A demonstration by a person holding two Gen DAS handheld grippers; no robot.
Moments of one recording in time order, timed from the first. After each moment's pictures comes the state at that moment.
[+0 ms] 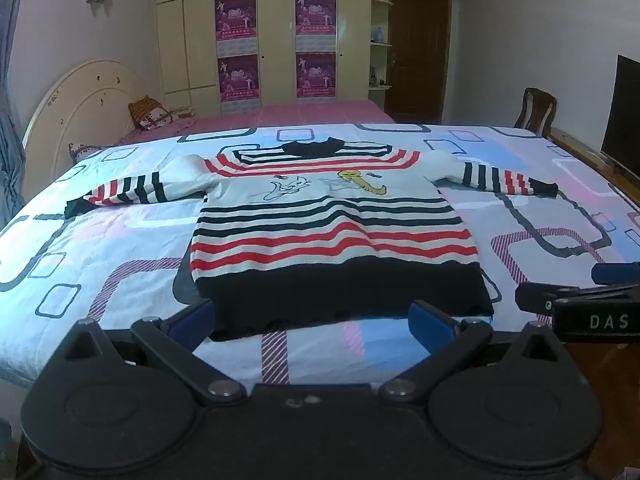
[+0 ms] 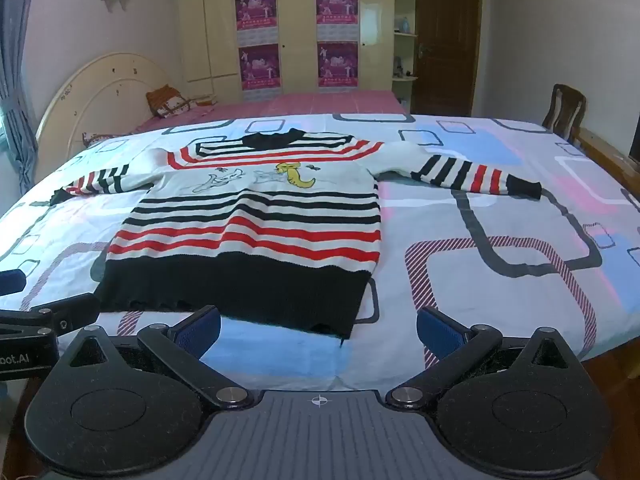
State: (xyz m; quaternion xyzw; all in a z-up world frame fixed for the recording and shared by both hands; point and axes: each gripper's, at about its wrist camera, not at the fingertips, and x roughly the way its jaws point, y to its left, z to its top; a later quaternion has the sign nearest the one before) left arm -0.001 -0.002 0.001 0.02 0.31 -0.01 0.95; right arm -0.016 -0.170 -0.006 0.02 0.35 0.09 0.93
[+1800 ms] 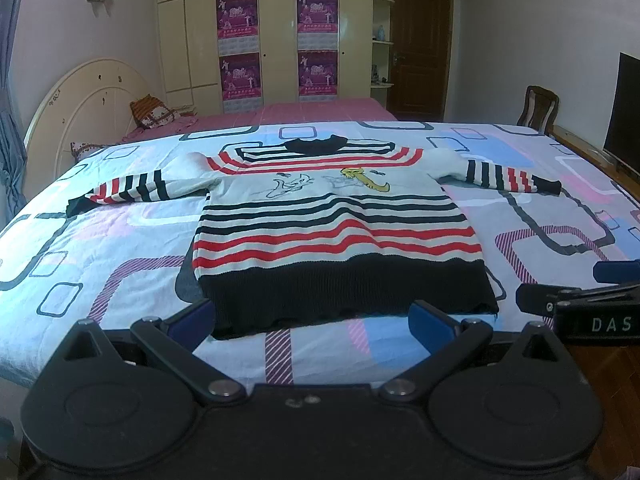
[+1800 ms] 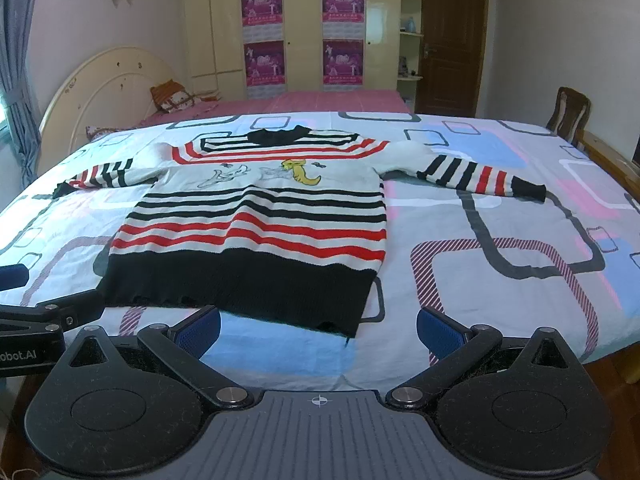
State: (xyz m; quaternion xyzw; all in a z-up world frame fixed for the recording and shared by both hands) left arm 0.000 0.003 -0.003 0.02 0.32 0.00 0.95; right arm -0.015 -0.165 -0.007 0.01 0.35 0.10 0.93
